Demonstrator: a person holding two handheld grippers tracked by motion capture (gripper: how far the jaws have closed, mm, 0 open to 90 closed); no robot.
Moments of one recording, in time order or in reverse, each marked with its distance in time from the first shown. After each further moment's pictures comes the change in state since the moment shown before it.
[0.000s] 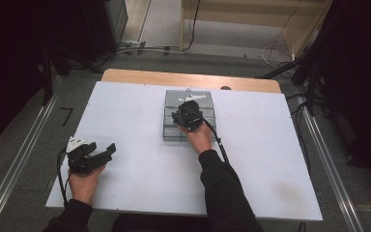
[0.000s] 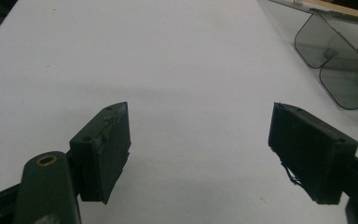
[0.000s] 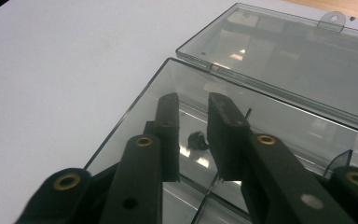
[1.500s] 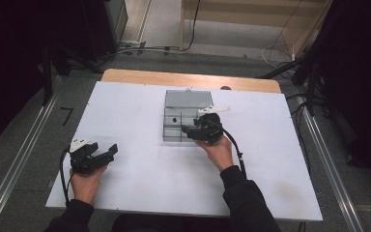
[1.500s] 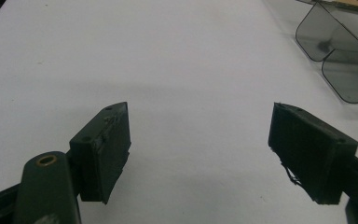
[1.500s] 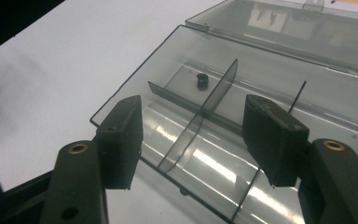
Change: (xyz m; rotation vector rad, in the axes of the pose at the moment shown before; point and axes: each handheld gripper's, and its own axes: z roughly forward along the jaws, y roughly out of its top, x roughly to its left) left arm -0.004 -0.002 0.004 0.012 0.006 0.015; right arm -0.021 -0.040 -0.064 -0.048 0.110 -0.005
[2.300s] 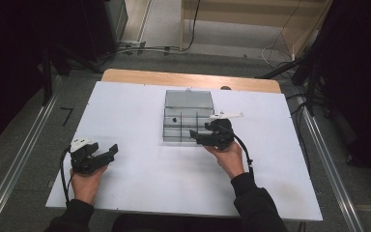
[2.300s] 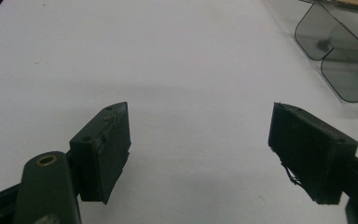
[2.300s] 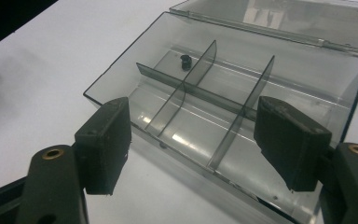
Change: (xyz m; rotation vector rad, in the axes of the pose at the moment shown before) left arm -0.001 0.000 0.001 0.002 -0.001 0.002; right arm -0.013 -0.018 -0.026 -0.011 -0.009 0.021
